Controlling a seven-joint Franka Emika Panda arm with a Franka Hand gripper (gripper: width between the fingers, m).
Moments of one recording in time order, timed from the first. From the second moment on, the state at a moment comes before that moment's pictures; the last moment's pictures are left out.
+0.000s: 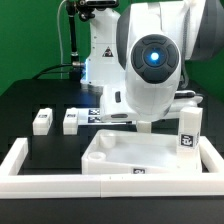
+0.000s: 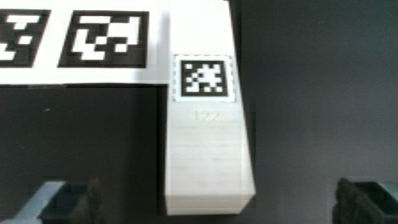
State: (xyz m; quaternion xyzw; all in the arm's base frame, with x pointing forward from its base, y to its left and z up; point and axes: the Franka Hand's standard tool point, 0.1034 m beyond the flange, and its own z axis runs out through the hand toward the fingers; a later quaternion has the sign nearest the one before) arm 0.453 0.048 0.031 -0.90 0.03 0.42 0.06
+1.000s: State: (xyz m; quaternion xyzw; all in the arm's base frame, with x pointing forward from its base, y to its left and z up) arm 0.442 0.046 0.016 -0.89 0.04 0.45 0.06
